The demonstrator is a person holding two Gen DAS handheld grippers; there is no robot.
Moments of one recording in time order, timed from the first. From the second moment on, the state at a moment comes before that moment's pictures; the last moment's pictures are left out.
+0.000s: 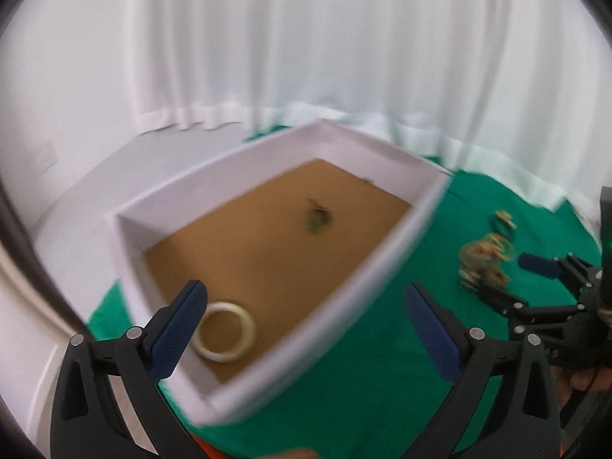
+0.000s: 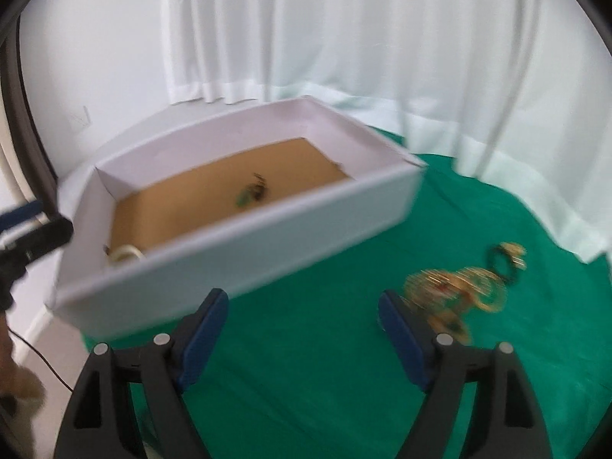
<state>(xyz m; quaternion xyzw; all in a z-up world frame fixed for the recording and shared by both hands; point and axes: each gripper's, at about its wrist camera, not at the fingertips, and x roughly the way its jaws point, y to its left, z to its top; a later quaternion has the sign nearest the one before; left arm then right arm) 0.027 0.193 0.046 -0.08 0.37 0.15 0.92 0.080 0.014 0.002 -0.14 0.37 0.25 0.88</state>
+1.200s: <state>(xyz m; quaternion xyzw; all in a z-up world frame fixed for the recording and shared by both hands) 0.052 0.054 -0.053 -0.02 0.51 0.02 0.86 -0.009 -0.214 -0.074 -0.02 0.44 0.06 0.90</state>
